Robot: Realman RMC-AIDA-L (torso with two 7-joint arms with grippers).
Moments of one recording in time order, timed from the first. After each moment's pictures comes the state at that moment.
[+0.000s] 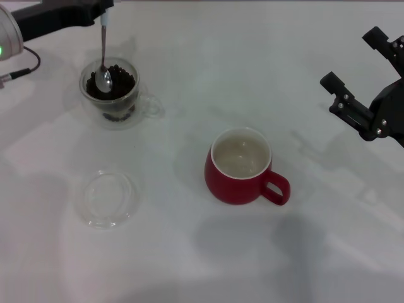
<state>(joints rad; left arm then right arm) -0.93 -2.02 2.85 -0.37 -0.49 1.22 -1.41 0.25 2.01 -2.17 -0.09 0.14 -1.83 0.19</state>
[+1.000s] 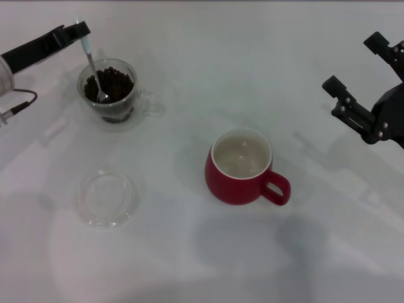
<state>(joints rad) -0.80 -2.04 2.84 -0.28 -0.61 1.09 -1.67 0.25 2.01 -2.17 -0.08 0.14 -1.83 0.21</state>
